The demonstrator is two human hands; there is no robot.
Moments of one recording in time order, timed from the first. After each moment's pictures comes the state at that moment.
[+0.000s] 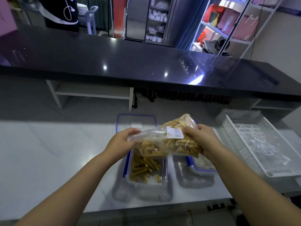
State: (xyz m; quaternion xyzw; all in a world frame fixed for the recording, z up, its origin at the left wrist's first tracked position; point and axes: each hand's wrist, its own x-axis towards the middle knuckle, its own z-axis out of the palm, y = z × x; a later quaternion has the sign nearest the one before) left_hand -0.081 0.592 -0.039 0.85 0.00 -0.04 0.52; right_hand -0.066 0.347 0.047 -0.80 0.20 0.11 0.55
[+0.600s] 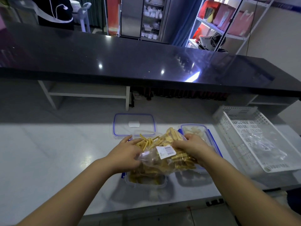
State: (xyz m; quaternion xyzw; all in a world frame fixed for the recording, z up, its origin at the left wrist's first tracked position) left_hand -0.089 0.581 -0.051 0.95 -0.24 -0.11 0.17; right_hand -0.076 0.353 0.026 -0.86 0.16 0.22 0.42
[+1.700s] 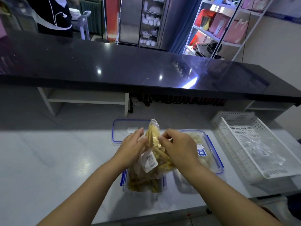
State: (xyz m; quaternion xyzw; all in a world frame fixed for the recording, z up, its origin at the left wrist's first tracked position) left_hand -0.071 0.563 -0.040 0.83 -0.02 -0.09 0.55; right_hand -0.088 0.401 0.032 -0.96 -0.04 -0.09 0.24
